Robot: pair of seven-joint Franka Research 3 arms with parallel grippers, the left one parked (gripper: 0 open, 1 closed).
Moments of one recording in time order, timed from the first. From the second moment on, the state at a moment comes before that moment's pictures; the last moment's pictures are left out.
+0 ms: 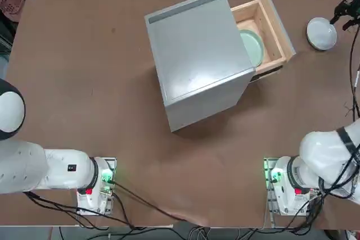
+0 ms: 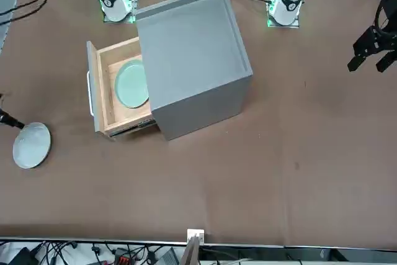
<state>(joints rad) -0.63 0.62 0.10 -1.52 0.01 2.18 -0.12</state>
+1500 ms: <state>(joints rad) -0.71 0.87 0.11 -1.39 0.01 2.39 -0.14</state>
